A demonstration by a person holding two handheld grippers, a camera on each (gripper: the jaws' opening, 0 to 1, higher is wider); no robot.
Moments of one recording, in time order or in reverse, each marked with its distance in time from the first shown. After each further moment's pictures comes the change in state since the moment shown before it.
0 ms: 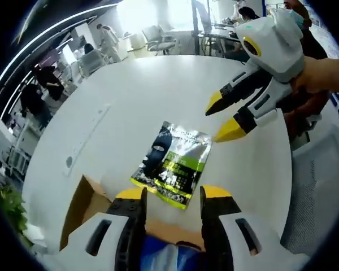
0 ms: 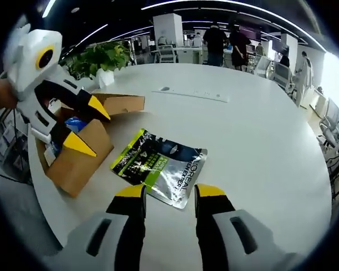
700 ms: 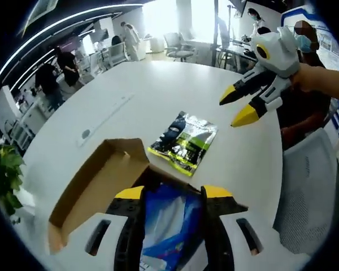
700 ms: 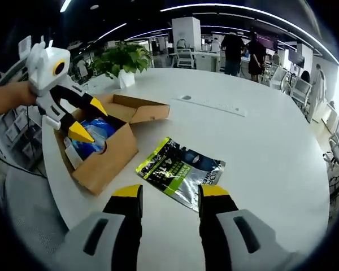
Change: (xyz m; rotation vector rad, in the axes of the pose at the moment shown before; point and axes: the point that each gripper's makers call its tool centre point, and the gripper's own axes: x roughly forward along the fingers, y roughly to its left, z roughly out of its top) left arm -0.058 0.021 -0.057 -0.142 -0.062 0.034; right arm -0.019 0.040 0.020 -0.089 -0.016 0.108
